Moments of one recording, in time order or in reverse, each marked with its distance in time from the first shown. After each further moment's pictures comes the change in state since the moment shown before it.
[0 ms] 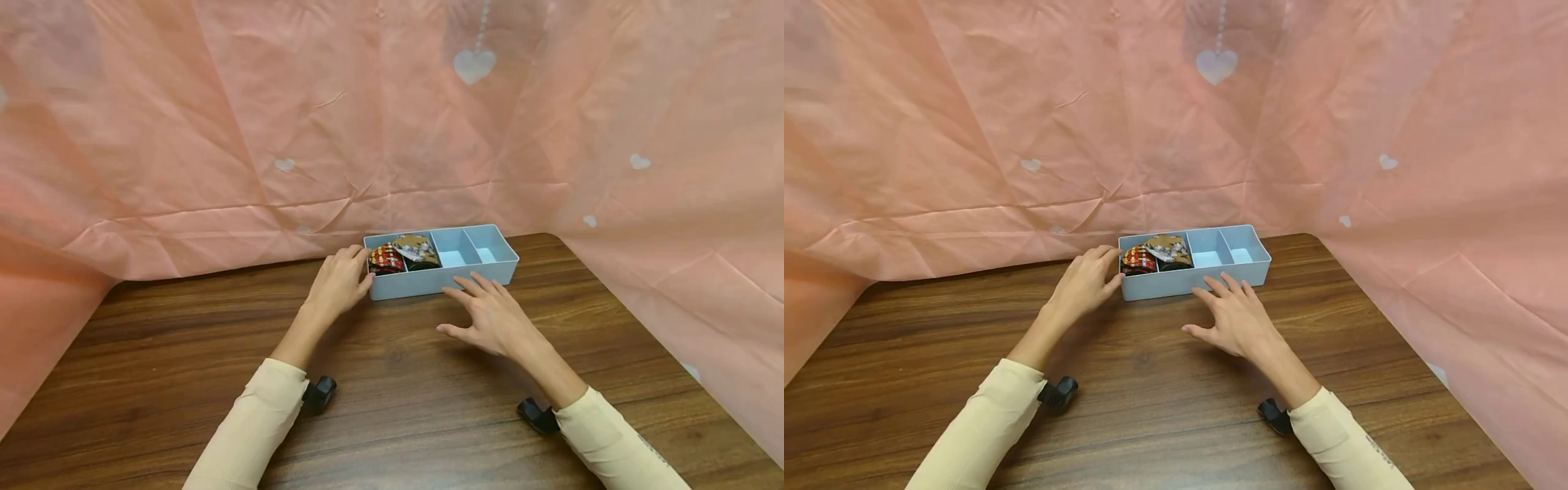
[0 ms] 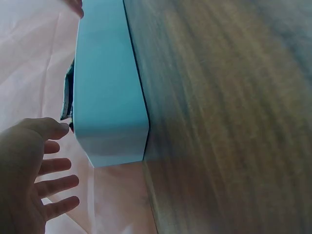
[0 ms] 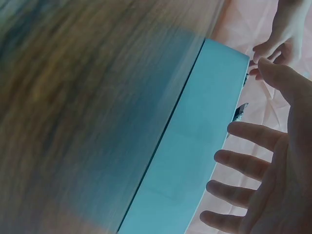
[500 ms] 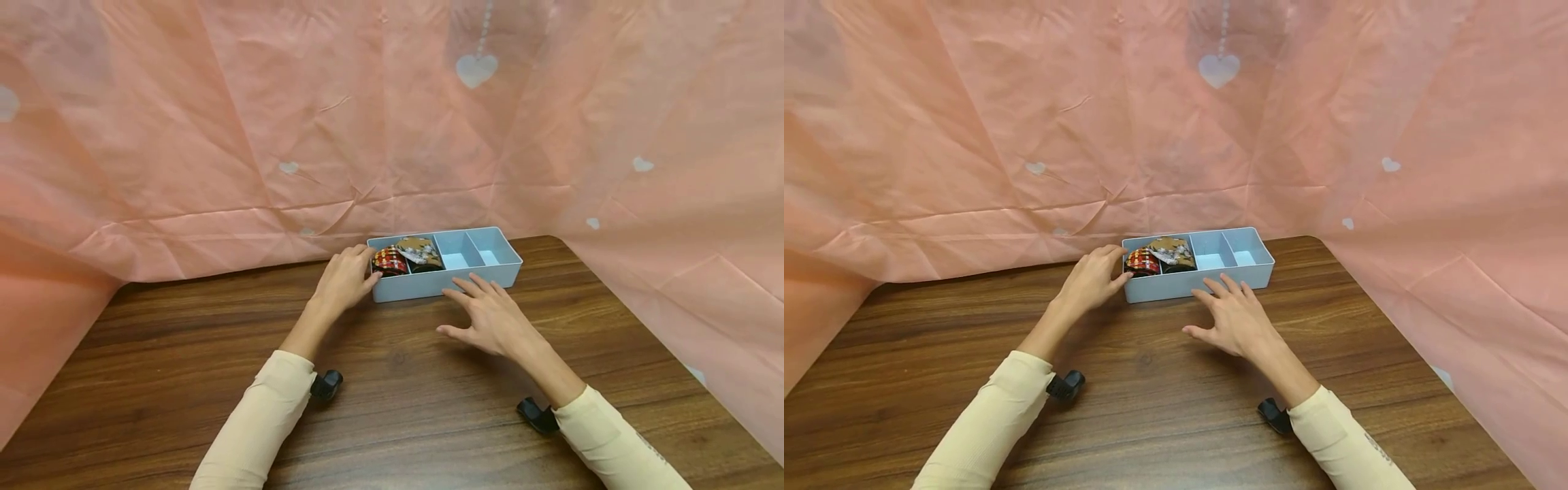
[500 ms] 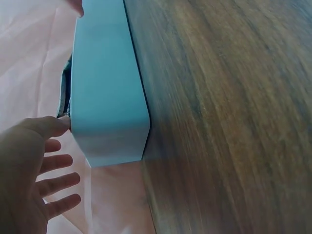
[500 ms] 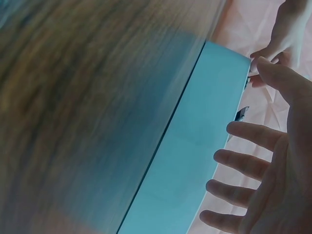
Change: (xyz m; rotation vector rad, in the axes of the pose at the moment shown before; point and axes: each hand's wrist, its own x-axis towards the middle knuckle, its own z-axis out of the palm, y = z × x) left_hand 0.012 -0.003 0.005 -0.039 -0.036 -0.013; right_hand 0.004 -0.001 0.001 0.000 -0.001 -0.018
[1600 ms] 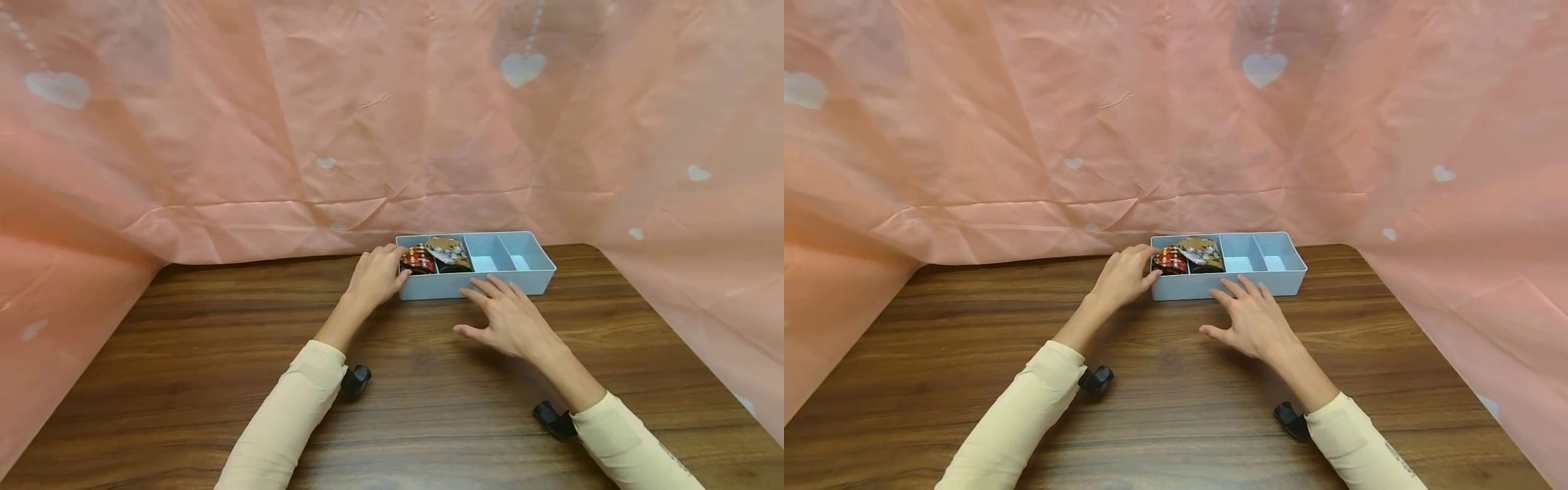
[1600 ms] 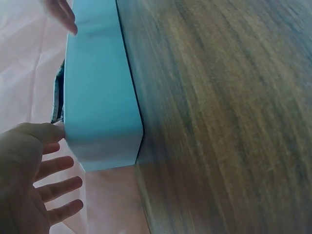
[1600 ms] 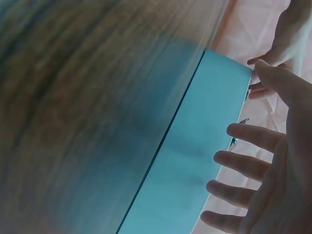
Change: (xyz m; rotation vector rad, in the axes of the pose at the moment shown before) left_hand 0.004 0.005 0.002 0.041 -0.059 -0.100; right_hand 0.019 -0.007 0.003 -0.013 0.003 -0.056
